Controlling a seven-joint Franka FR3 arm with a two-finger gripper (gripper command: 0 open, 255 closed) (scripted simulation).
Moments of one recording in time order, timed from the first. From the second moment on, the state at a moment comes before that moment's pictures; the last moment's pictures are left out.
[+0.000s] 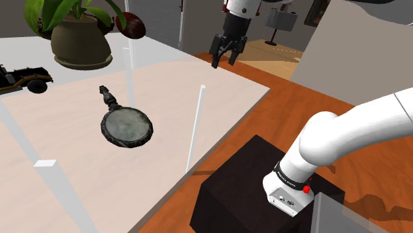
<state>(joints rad) 0.06 -0.59 0.16 -2.22 0.07 1.73 0.25</state>
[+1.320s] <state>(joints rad) 0.16 0.09 0.49 -1.67 -0.05 1.75 0.76</state>
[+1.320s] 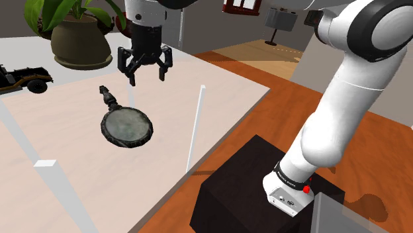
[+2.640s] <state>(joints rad) 0.31 0.46 0.51 -1.34 -0.20 1.73 0.94</state>
